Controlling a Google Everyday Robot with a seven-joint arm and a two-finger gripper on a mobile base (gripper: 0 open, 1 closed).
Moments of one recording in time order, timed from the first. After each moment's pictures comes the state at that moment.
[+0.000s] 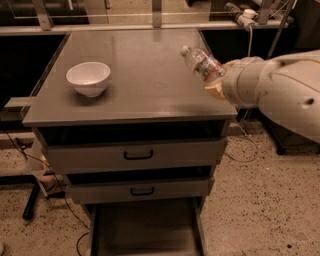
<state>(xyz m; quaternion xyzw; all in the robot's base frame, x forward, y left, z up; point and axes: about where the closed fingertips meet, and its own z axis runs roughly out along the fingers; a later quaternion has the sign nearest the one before) 0.614 -0.158 0.925 -0.39 0.76 -0.13 0.50</state>
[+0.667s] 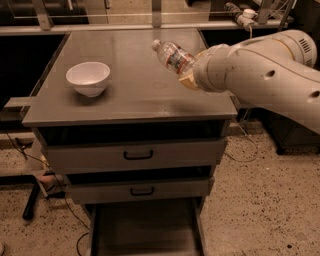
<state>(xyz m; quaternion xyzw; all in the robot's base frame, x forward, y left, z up) 0.643 -0.088 0.932 -0.44 0.74 -0.10 0.50</state>
